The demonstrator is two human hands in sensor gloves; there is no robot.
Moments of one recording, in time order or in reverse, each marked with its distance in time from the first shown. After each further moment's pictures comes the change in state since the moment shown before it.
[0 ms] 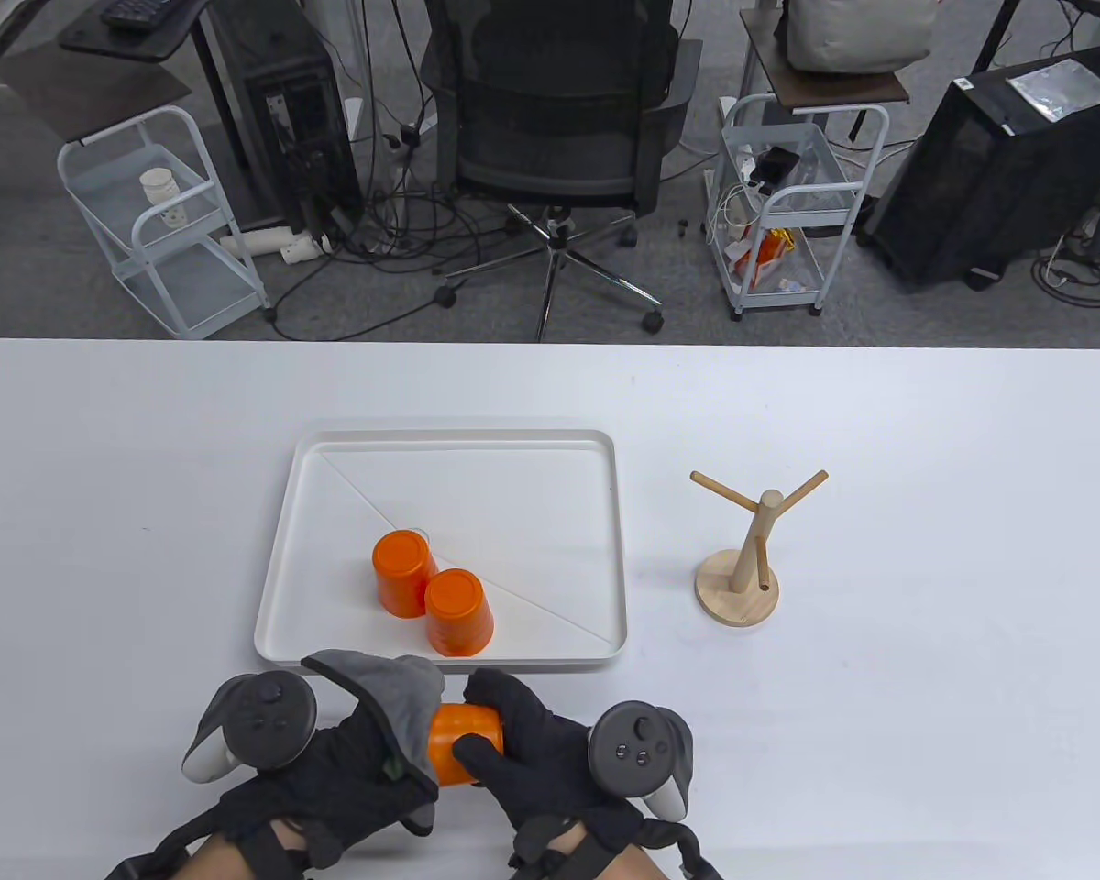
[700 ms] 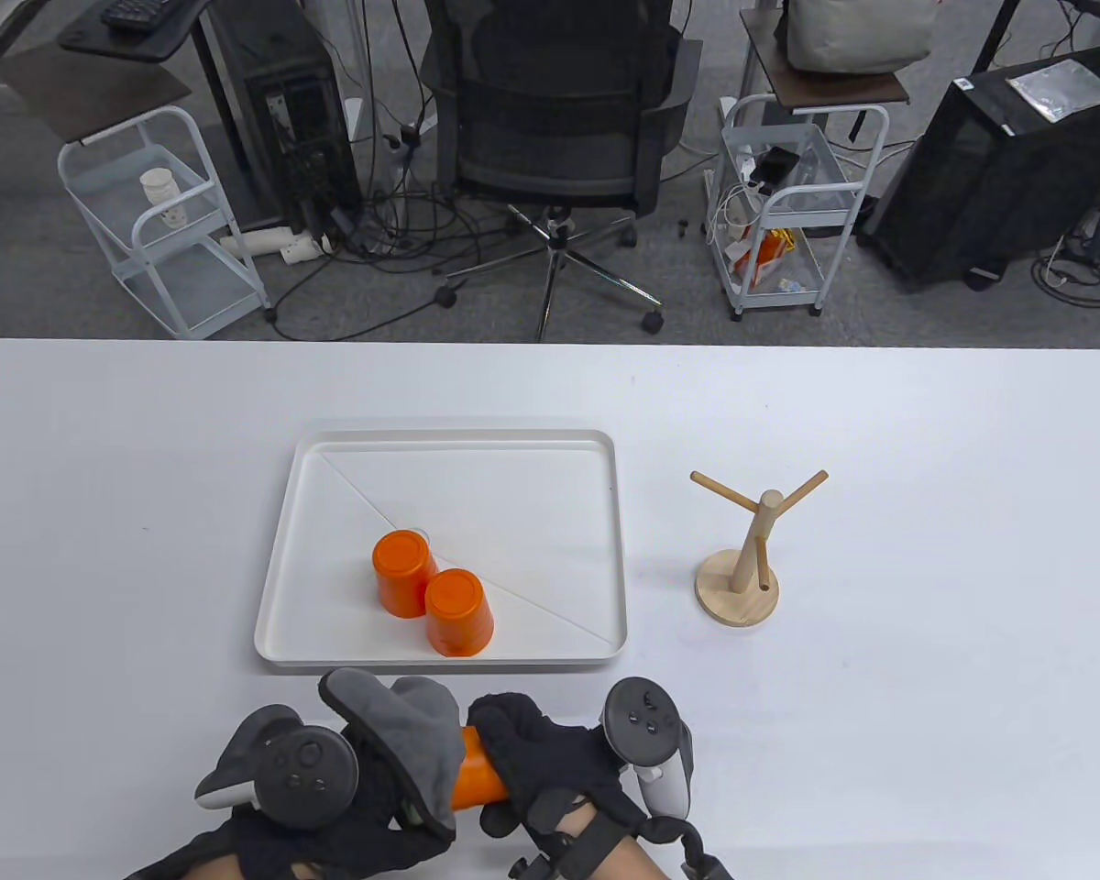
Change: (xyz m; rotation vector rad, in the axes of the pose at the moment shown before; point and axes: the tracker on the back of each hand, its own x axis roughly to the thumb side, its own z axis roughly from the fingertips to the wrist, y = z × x) left_hand 0.019 -0.016 0.000 -0.023 -0.006 -0.322; right_hand -0.020 0.002 0.004 0.045 0.247 -0.254
